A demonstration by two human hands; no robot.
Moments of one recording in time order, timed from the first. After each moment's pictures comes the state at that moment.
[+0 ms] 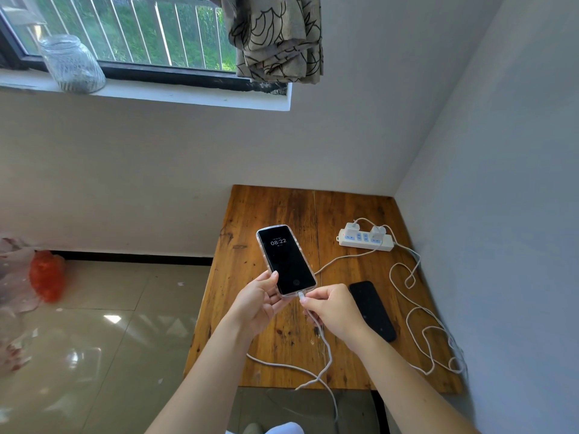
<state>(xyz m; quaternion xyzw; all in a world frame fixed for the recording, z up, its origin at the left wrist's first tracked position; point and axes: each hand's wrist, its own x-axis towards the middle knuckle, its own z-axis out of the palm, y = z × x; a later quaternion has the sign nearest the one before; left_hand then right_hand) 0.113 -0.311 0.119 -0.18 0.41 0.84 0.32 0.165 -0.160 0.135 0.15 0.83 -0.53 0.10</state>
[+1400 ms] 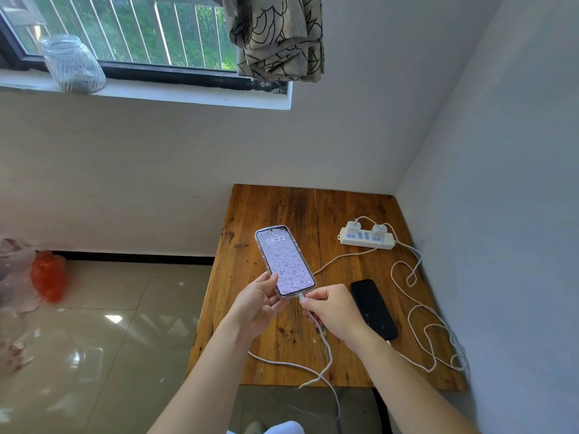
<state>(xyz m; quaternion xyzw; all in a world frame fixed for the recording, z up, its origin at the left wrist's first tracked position) 0.113 -0.315 0.113 -0.22 0.39 0.84 0.32 0.165 -0.165 0.132 0.16 0.83 -0.52 0.10</state>
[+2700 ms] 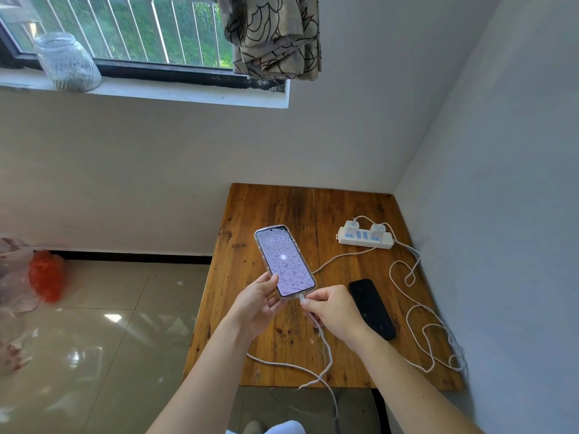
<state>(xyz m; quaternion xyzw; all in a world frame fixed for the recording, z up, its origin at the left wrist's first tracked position) 0.110 -0.310 0.107 -0.21 0.41 0.83 0.31 0.163 -0.157 0.129 0.16 0.83 -0.52 0.12</state>
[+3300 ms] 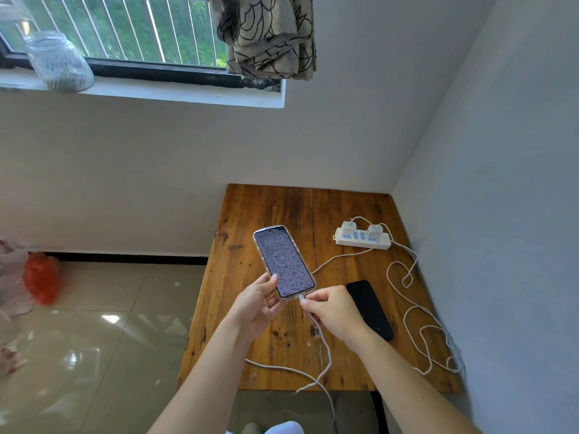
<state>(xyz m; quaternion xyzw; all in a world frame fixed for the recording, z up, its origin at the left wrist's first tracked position) 0.105 -0.300 0.105 -0.22 0.41 0.83 0.32 0.158 -0.149 0.129 0.17 0.83 -0.52 0.11</state>
